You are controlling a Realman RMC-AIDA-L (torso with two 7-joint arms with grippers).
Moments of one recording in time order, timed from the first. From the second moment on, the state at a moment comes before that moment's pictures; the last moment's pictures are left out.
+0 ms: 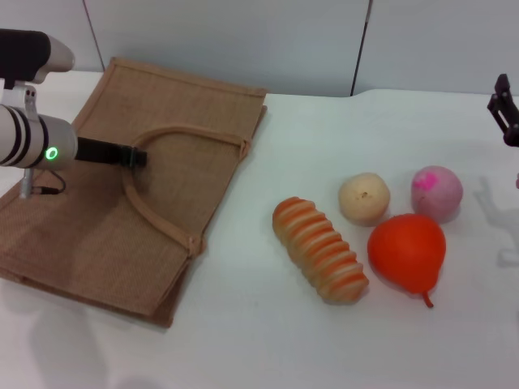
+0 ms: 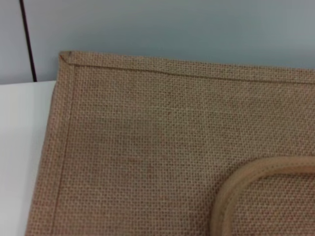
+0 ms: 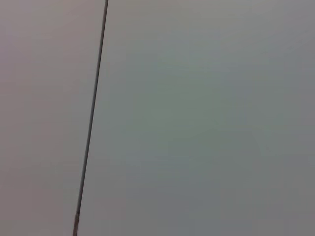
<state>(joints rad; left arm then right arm) -1.00 -2.03 2.86 -0.47 0.07 0.87 -1.88 0.42 2.02 -2.46 -0.51 -1.92 1.12 2.82</state>
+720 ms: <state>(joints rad) -0.99 -2.03 2.86 -0.48 0.04 0.87 -1.91 0.41 2.02 -2.46 -0.51 -1.92 1.12 2.82</state>
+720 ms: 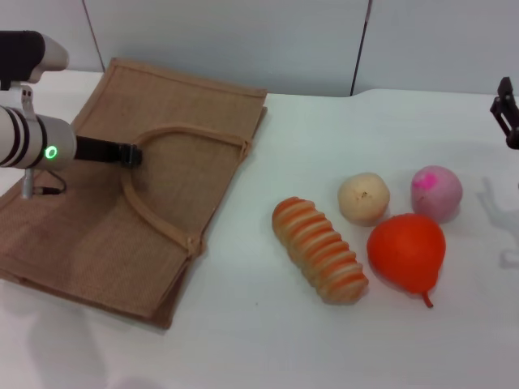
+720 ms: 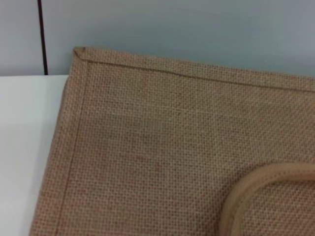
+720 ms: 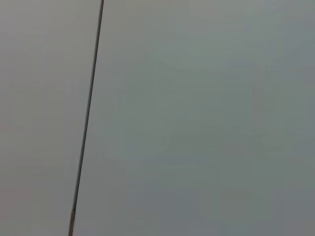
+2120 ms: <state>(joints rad) -0.78 -2.03 2.86 -0.55 -0.68 1.51 -1.42 0.44 1.69 -2.51 -1.30 -2.25 0.19 2.81</state>
